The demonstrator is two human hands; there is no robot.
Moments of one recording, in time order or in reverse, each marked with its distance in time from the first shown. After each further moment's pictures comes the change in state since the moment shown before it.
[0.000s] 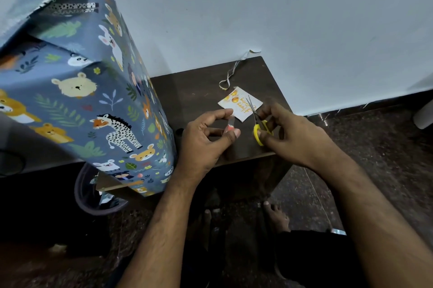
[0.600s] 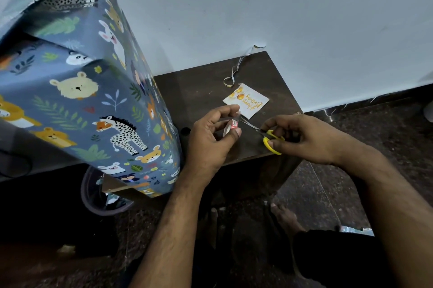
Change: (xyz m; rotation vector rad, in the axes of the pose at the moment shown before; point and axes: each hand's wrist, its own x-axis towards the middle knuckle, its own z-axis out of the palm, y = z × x) left_hand 0.003 -0.005 0.001 -0.033 0.002 0.045; right_hand 0.015 0.035 0.002 0.228 -0.248 -0.204
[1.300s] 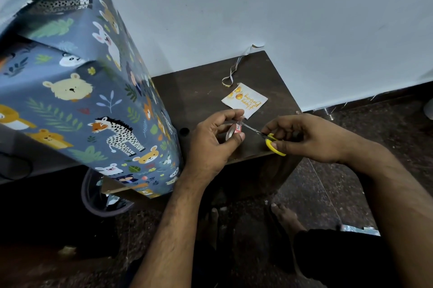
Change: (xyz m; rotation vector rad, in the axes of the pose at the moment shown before) left_hand -0.003 0.002 0.002 0.039 -0.081 -0.028; right_hand -0.005 0.005 -0.006 0.162 -0.077 -0.032
